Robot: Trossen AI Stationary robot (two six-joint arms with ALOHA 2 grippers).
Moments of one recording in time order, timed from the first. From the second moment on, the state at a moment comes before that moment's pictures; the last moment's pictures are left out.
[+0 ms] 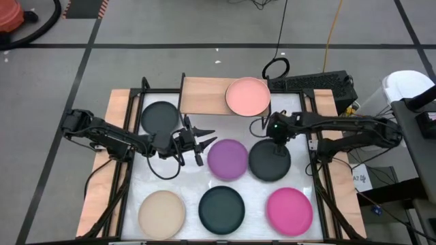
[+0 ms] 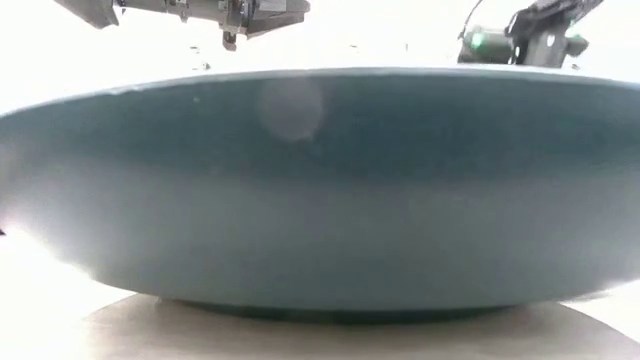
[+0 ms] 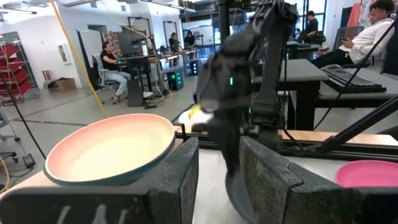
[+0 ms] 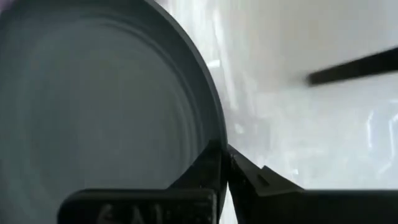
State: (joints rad) left arm -0.18 1.38 0.70 0.76 -0.47 0.12; right arm -0.30 1.12 0.66 -0.77 -0.03 -0.07
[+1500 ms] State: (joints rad) left arm -0.18 1.38 0.70 0.76 -0.47 0.10; right arm -0.86 1.45 1.52 -0.95 -0.07 -0.08
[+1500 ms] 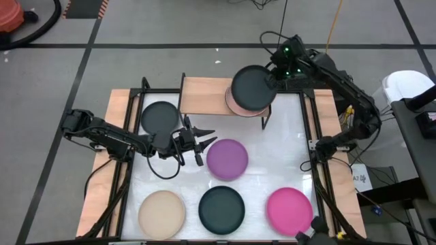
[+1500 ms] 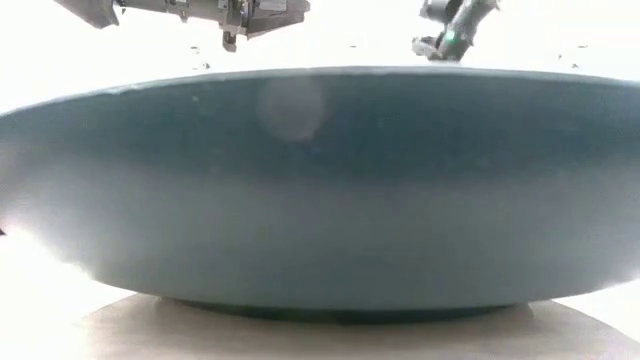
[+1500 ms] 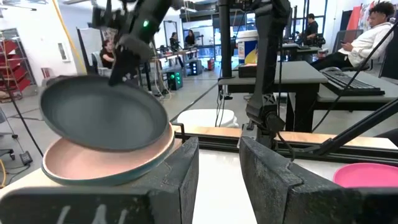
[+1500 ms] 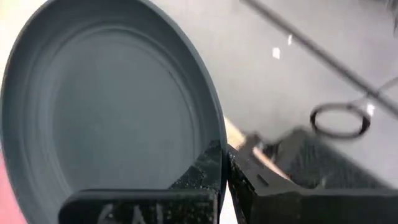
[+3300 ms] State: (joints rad) left arm -0.19 1.36 1.01 -0.44 -0.52 -0.35; right arm -0.30 0.74 0.77 -0.35 -0.50 0.05
